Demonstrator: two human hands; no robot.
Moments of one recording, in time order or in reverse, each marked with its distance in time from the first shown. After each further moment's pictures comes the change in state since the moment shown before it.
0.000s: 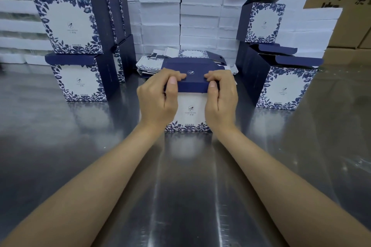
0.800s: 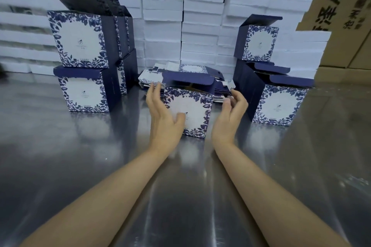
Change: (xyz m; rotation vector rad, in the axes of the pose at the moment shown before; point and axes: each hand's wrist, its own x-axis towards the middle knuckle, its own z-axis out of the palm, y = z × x) left_hand -0.028 -0.004 0.011 0.005 -0.201 -0.432; right_hand -0.004 0.016 0.003 0.207 0.249 0.470
